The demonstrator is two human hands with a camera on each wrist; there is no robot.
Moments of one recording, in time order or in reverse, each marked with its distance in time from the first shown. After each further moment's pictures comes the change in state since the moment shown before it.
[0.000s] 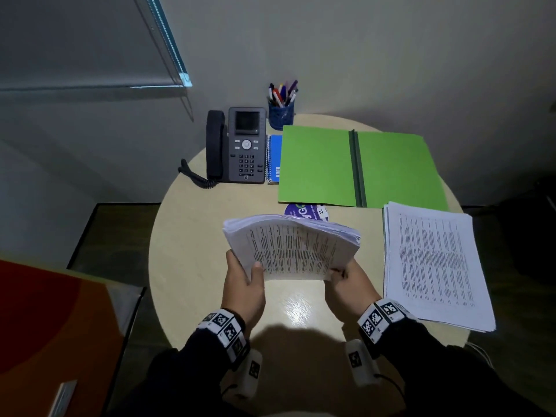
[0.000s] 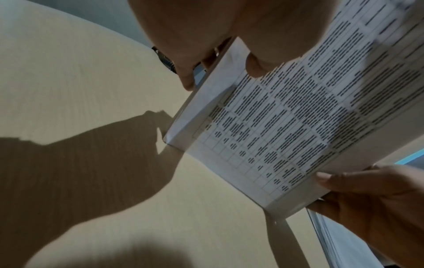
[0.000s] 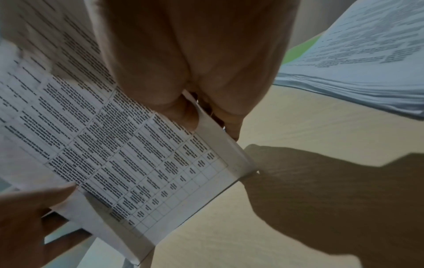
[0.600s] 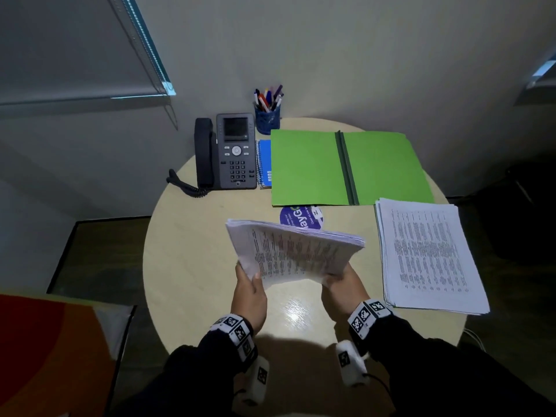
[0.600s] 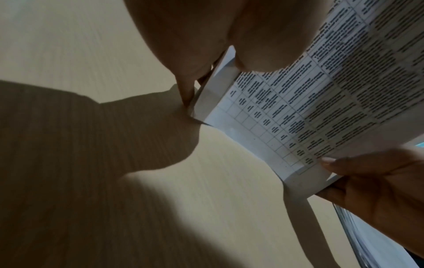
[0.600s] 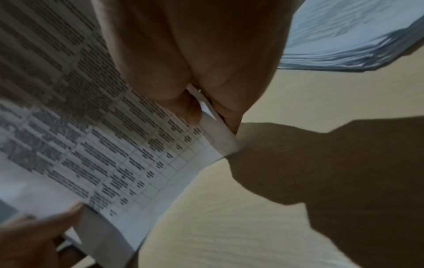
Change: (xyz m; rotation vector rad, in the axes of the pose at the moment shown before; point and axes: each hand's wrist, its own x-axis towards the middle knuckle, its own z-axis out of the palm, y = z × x) left_hand 0.009 -0.025 0.000 0.177 -0.132 -0.115; right_hand 0.004 0.006 0.029 0.003 0.100 0.081
